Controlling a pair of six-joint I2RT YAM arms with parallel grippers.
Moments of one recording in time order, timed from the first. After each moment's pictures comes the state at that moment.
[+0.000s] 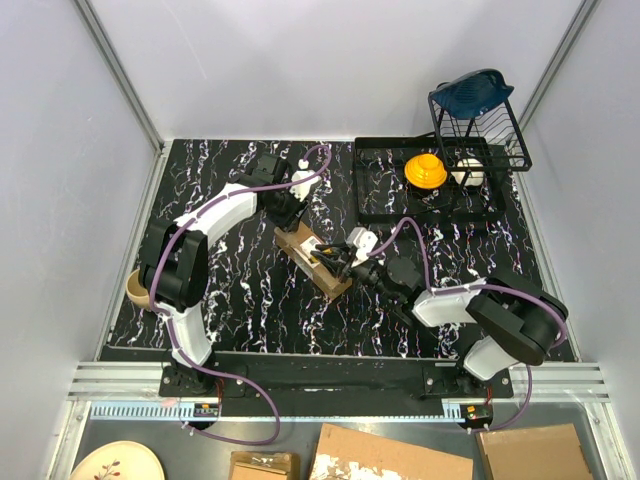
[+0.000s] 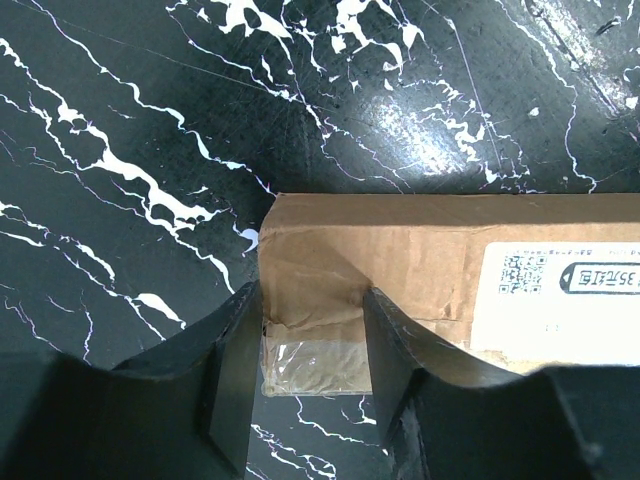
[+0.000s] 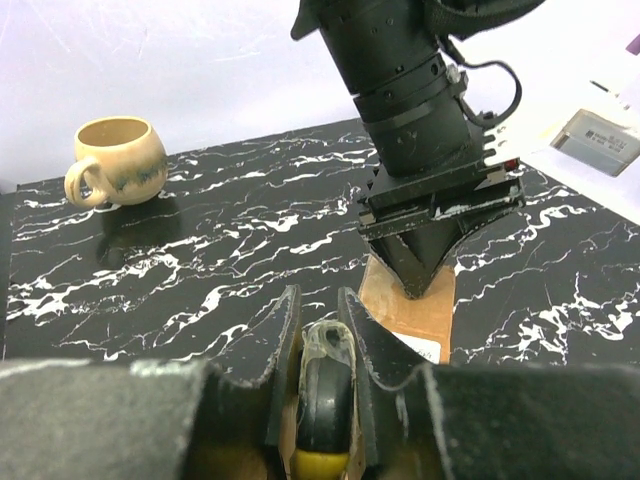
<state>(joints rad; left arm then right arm) -0.40 1.87 1.43 -0.60 0.26 0.37 0.87 1.54 0.45 1.30 -0.16 -0.01</state>
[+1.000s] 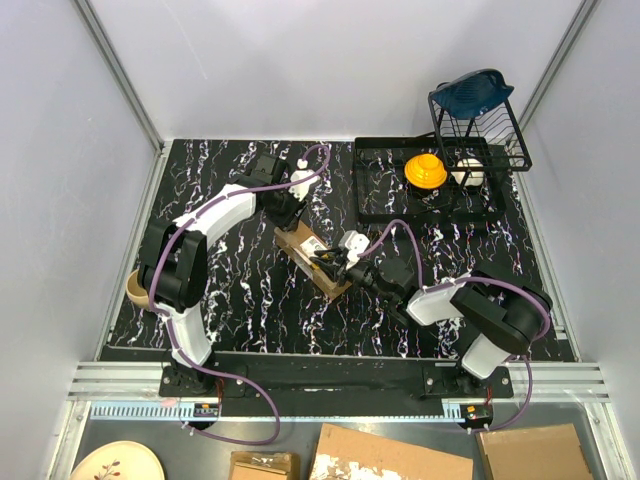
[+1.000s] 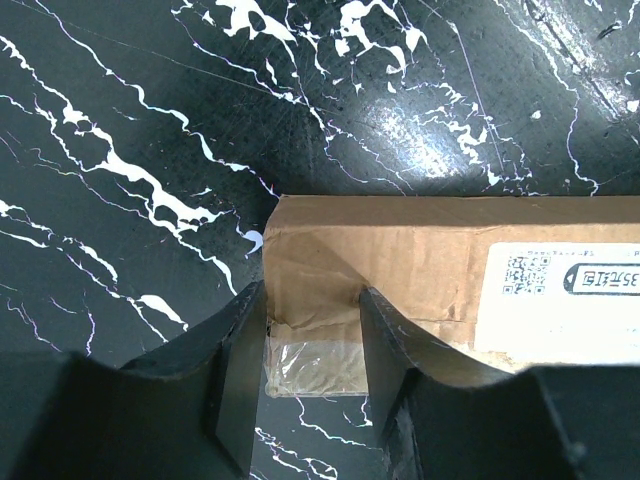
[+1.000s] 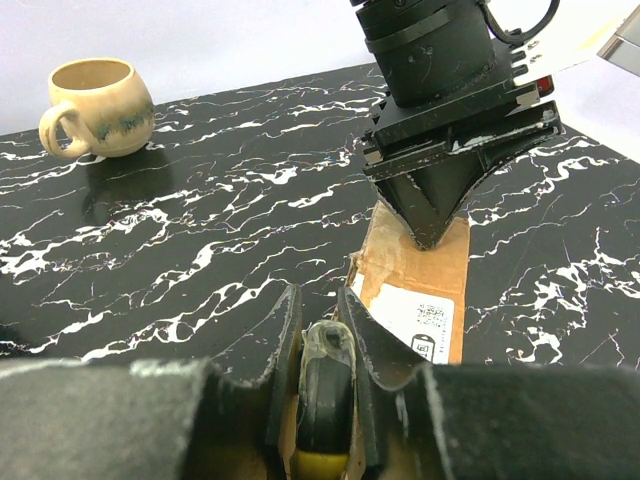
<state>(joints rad) -0.39 1.87 1.42 -0.58 0.27 0.37 0.87 1.63 0.46 1.29 -0.16 -0.02</state>
